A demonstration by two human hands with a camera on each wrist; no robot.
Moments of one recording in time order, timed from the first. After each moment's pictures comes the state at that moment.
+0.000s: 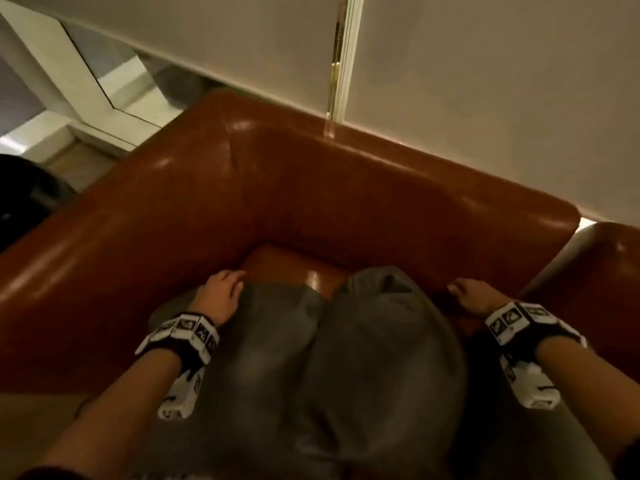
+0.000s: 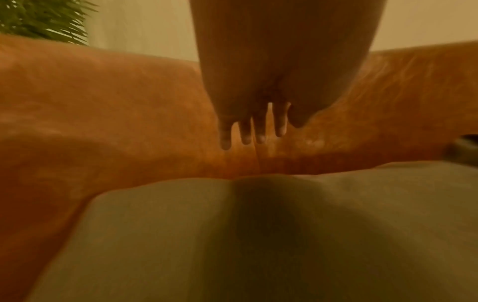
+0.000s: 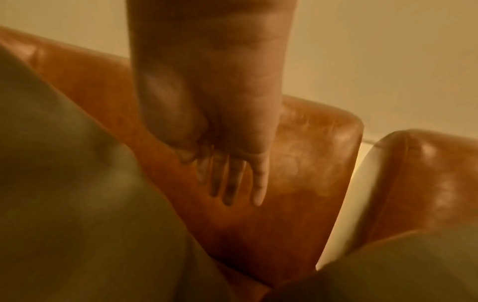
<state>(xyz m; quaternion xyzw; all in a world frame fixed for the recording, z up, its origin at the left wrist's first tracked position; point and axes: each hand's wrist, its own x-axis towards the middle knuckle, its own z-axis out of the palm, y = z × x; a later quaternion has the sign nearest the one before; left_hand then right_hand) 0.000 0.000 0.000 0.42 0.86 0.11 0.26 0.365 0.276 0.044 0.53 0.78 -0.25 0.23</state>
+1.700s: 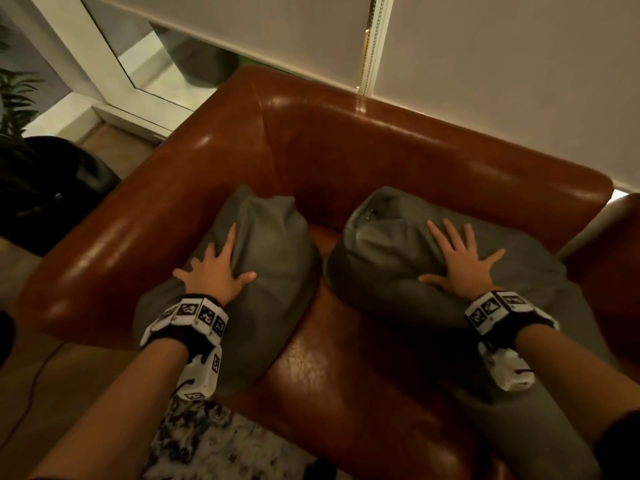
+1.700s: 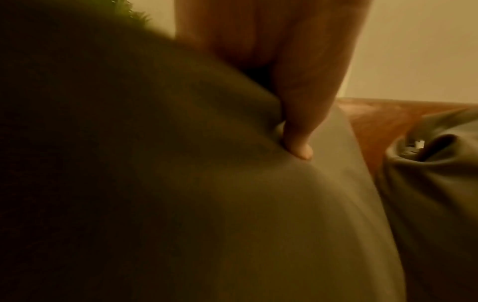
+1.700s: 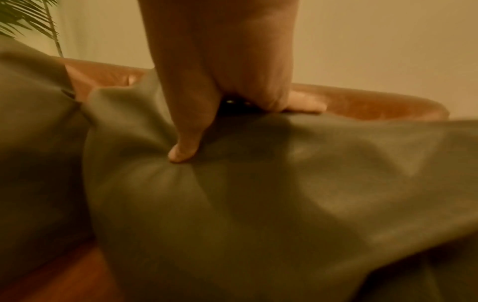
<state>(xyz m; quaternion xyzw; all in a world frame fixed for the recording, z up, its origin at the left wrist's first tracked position) -0.011 -0.068 0.074 0.33 0.92 -0.01 0.21 0.312 0.190 0.063 0.47 0.86 -0.11 0.16</state>
